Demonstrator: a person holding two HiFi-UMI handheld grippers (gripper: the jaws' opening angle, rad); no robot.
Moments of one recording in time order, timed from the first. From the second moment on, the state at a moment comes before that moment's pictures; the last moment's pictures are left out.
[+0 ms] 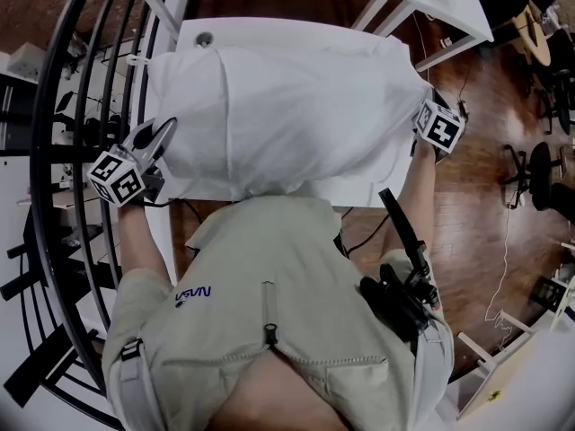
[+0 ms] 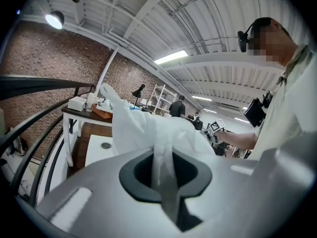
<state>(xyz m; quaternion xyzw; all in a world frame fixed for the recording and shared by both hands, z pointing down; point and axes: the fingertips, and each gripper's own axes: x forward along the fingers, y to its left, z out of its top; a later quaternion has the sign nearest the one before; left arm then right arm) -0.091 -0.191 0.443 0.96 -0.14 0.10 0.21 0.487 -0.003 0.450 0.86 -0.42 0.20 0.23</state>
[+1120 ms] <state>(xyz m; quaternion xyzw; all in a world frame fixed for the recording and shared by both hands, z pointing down) -0.106 -0.174 0.498 0.93 -0.23 0.14 0.25 0.302 0.001 0.476 0.76 -0.60 0.23 0.09</state>
